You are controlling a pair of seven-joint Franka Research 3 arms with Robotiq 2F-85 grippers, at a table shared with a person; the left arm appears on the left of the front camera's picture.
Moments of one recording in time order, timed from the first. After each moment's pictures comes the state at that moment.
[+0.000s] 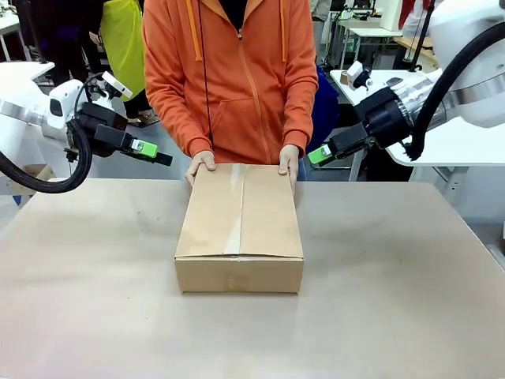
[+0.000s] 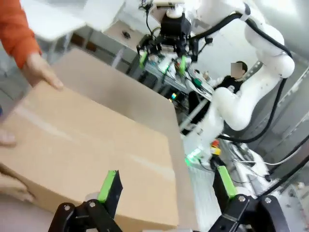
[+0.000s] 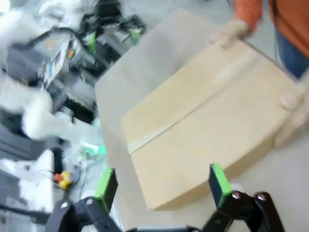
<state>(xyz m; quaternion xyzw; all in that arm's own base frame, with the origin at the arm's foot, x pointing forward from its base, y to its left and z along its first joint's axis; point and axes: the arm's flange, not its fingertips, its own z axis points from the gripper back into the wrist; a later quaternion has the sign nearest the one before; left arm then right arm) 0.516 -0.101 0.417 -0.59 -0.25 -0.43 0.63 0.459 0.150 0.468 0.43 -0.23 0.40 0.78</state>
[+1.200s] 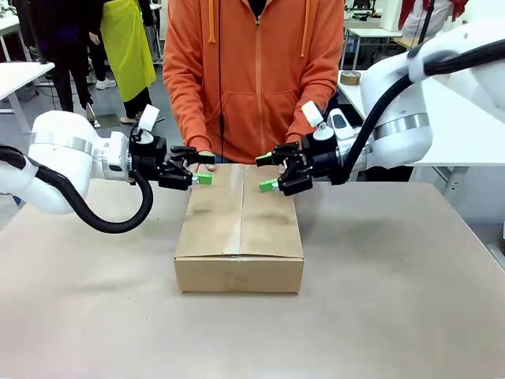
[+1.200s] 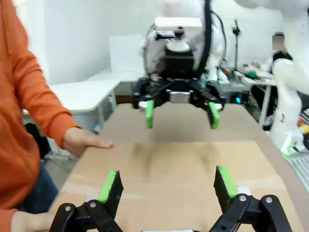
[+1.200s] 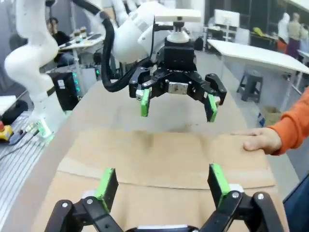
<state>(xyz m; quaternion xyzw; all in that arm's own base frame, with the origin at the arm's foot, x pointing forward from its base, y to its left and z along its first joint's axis) 0.528 -0.179 0.342 -0.47 -0.47 -0.53 0.52 0.517 0.229 0.354 0.44 -0.43 0.58 0.53</state>
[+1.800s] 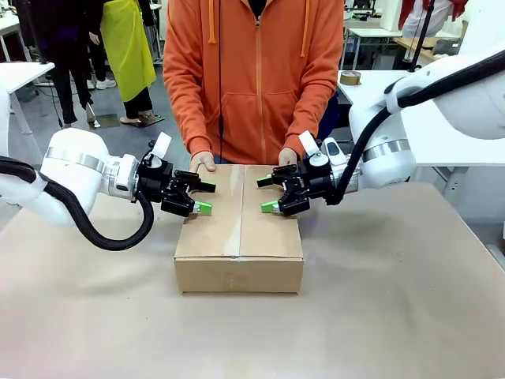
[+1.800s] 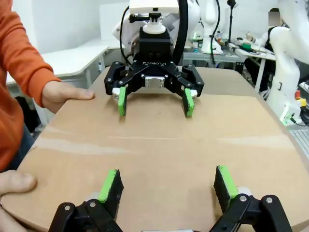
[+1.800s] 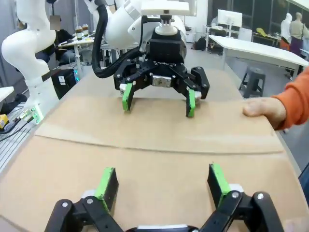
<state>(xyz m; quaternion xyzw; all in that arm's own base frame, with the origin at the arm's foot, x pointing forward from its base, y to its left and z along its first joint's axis) 0.527 -0.177 0.295 -0.44 -0.43 -0.56 0.56 0.542 0.216 0.287 0.44 -0.42 0.58 0.54</state>
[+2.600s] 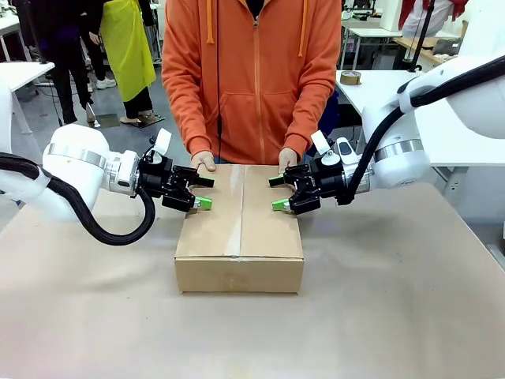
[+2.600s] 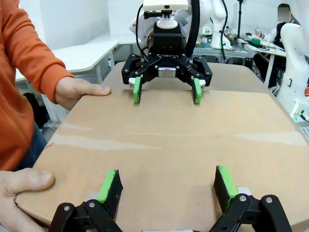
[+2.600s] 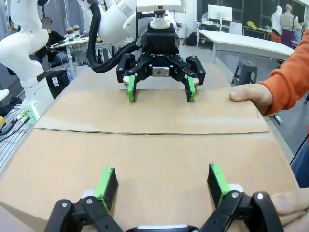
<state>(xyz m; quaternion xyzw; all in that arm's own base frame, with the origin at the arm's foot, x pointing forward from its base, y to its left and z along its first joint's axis) 0.538 -0.174 0.299 -0.42 -0.43 -0.56 0.57 0.543 0.193 0.288 0.44 -0.43 0.56 0.56</state>
